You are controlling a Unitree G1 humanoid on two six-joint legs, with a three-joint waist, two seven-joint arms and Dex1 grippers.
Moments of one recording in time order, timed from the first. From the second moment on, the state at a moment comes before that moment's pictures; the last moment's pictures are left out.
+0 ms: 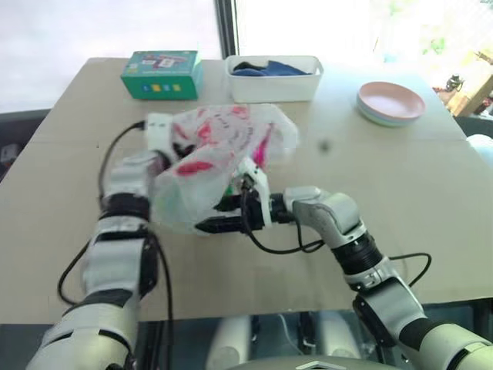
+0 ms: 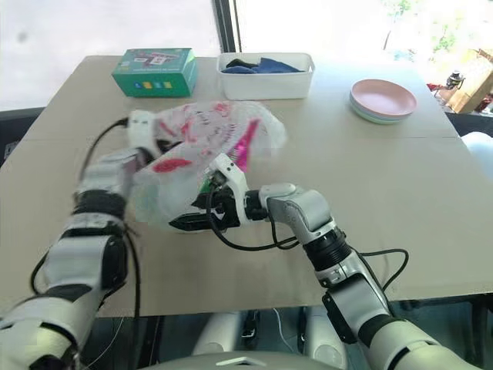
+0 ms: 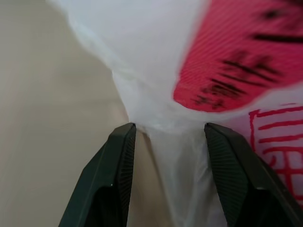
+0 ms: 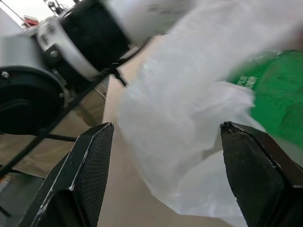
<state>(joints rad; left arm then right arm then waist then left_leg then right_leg) -1.03 0.47 0.09 1.03 -0.09 0.32 -0.50 -0.71 0.02 0.32 0.11 0.46 0.87 0.89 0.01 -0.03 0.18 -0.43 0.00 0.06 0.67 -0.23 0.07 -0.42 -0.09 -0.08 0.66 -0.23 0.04</state>
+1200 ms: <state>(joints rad) -0.11 0.85 0.45 -0.65 -1.10 1.12 -0.83 -0.60 -0.23 -0.19 -0.29 0.41 1.23 0.26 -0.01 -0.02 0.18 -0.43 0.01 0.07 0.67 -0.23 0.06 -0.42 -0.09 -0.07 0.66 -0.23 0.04</state>
